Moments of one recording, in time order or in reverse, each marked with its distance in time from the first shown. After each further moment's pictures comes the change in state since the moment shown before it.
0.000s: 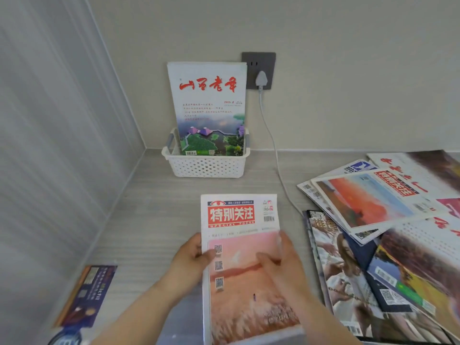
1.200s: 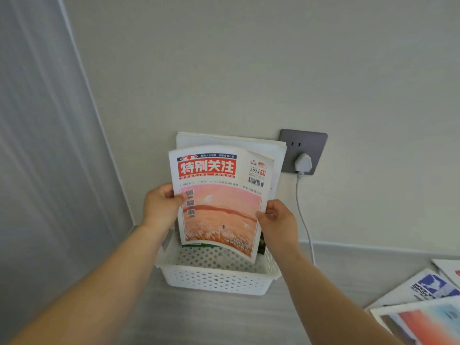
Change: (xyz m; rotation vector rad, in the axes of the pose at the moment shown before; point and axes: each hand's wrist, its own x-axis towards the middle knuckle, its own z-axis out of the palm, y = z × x) left_hand 0.293 0.137 -0.119 -0.061 0.526 0.288; right_hand 0.274 -0.196 0.026 0.285 0.161 -0.204
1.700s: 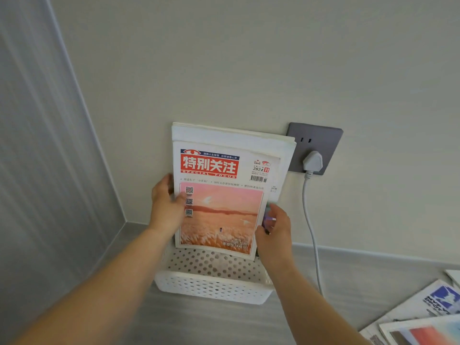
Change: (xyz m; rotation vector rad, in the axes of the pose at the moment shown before) left_hand 0.020 -0.029 0.025 0.127 -0.001 0.030; right_hand 0.007 0.036 0.019 0.124 -0.047 0.001
